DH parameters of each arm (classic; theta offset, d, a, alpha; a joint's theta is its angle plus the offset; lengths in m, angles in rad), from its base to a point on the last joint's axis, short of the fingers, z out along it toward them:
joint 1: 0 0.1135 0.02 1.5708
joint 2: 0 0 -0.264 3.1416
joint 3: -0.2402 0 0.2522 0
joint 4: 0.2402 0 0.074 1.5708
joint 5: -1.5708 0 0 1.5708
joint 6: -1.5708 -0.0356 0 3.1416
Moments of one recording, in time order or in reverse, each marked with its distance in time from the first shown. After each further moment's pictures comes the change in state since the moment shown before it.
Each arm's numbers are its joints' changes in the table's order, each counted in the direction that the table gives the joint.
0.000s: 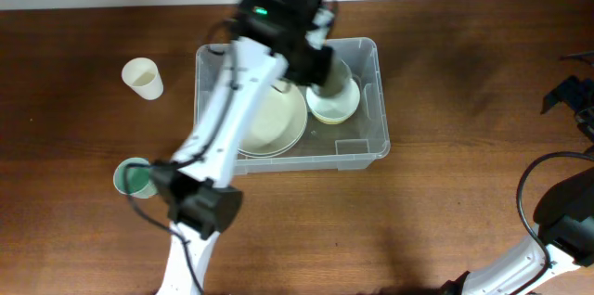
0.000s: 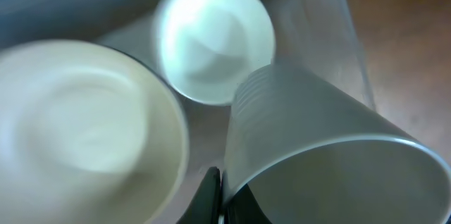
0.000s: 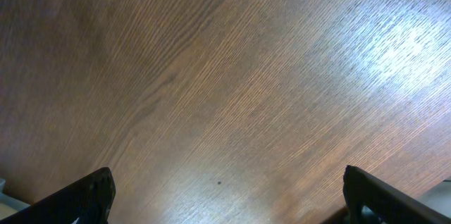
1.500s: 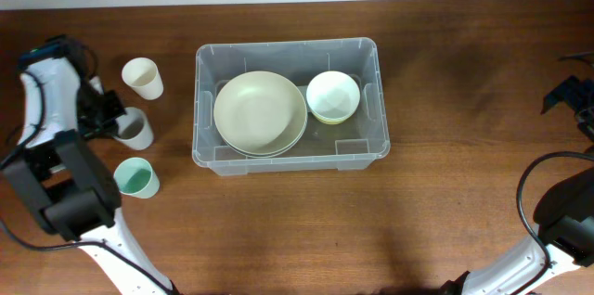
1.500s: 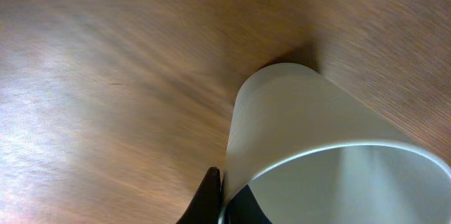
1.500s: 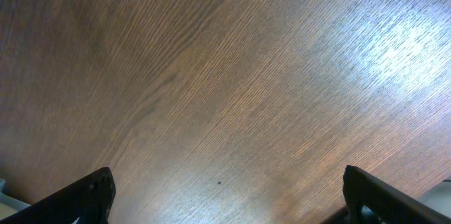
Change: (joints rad) left arm 0.966 0.067 0.682 -0.223 0.153 -0.033; right arm 0.000 0.000 0.000 0.000 0.000 0.000
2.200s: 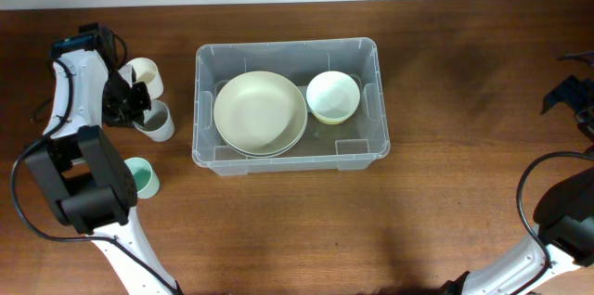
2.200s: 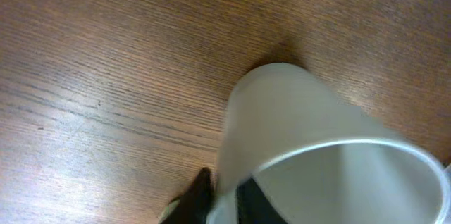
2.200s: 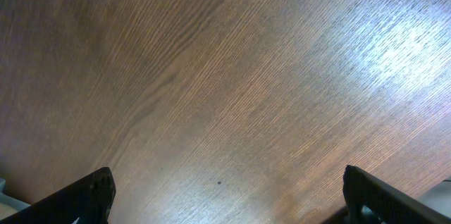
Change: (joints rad) left arm -0.147 0.003 0.000 -0.038 -0.011 -0.132; right arm 0.000 0.000 0.000 0.000 0.000 0.000
